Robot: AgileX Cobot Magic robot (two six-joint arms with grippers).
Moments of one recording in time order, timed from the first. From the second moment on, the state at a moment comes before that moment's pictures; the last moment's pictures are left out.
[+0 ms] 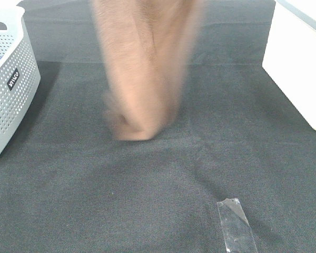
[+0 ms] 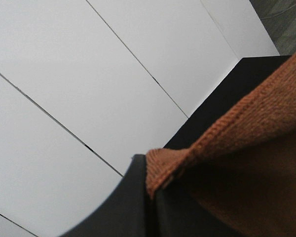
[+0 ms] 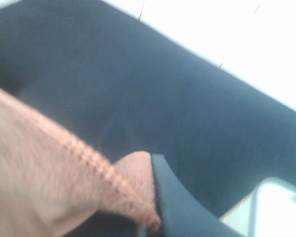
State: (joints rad) left arm -0.48 1.59 -1.90 0.20 0.48 0.51; right arm 0.37 1.76 -2.25 -0.06 1.03 -0.28
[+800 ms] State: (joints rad) left arm -0.34 1.78 -1.91 0.24 -0.11 0.51; right arm 0.37 1.91 -2.26 -0.19 0.50 -0.27
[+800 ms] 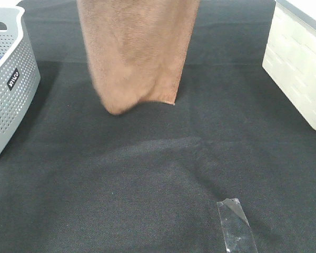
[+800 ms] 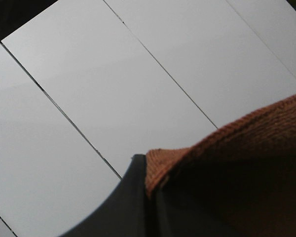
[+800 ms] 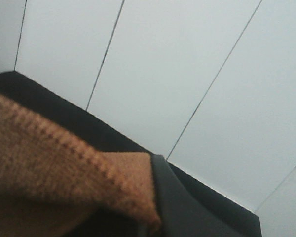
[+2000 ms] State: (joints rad) left arm -0.27 2.28 -2.47 0.24 -0.27 0.49; right arm 0.32 2.08 -2.26 -0.17 0.03 -0.23
